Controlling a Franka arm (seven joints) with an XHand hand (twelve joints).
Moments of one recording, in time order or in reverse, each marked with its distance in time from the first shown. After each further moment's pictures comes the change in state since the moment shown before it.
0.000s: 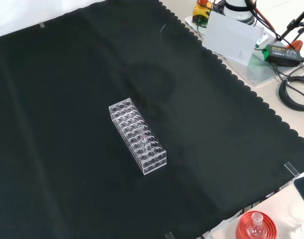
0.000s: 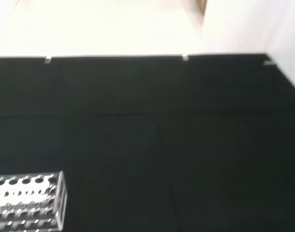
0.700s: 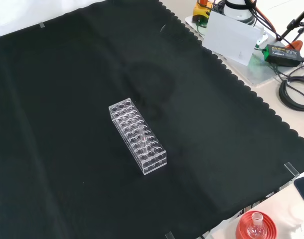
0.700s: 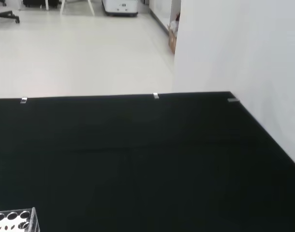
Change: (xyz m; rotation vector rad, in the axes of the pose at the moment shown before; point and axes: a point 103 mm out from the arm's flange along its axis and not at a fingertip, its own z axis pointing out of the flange) arm -0.028 -0.027 -0.034 -0.081 -0.015 0.056
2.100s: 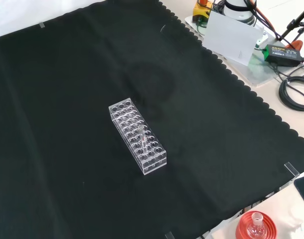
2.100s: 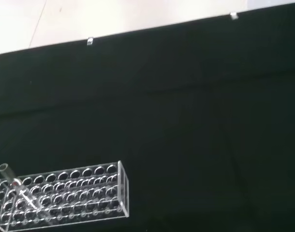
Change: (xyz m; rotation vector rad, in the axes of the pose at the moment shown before) arm 0.055 0.089 0.066 0.253 0.209 -0.120
